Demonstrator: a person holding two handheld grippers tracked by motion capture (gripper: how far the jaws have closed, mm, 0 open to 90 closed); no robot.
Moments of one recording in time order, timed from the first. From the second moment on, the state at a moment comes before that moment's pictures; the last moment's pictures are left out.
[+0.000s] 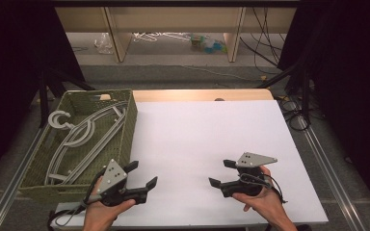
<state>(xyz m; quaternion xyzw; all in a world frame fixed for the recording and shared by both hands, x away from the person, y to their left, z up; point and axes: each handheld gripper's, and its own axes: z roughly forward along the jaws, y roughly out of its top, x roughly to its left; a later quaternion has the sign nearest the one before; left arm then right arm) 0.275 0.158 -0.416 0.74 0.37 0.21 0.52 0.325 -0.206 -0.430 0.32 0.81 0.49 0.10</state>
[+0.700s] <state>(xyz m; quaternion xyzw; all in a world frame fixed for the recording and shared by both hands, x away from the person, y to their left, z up) 0.265 0.149 -0.439 0.74 0.39 0.18 0.53 0.304 -0.215 -0.434 0.32 0.79 0.51 0.10</state>
